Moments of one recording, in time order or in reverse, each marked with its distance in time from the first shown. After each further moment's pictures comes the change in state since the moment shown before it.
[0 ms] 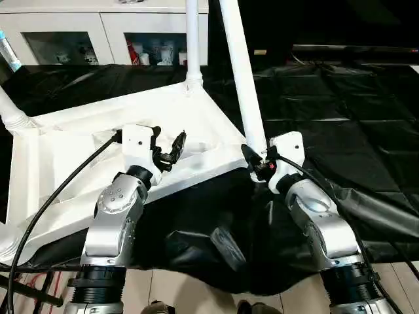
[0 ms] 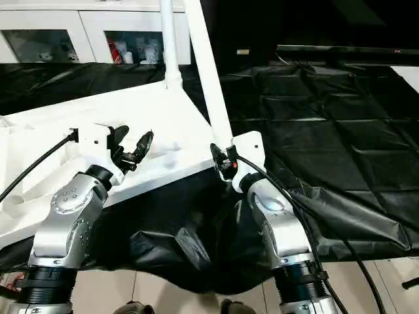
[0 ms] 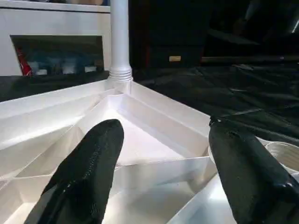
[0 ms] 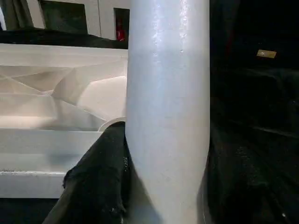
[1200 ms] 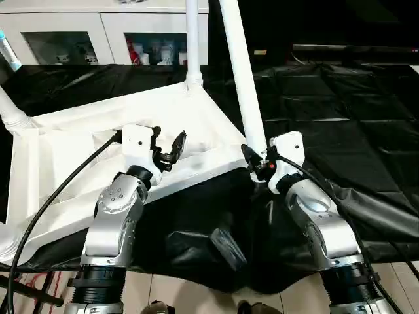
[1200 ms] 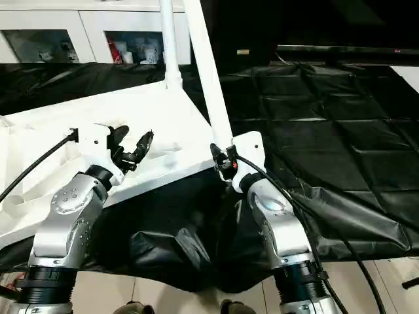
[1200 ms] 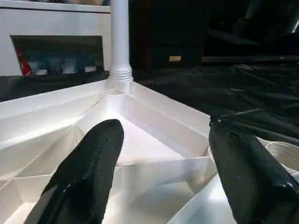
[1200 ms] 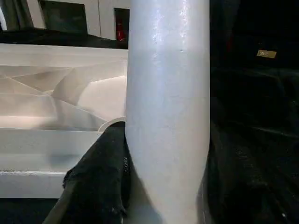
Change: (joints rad) left arm 0.000 0.000 0.000 0.000 0.000 0.000 0.000; right arm 0.000 0.000 0.000 0.000 0.000 0.000 0.000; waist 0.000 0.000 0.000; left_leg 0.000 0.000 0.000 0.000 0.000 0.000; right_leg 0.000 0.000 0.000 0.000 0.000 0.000
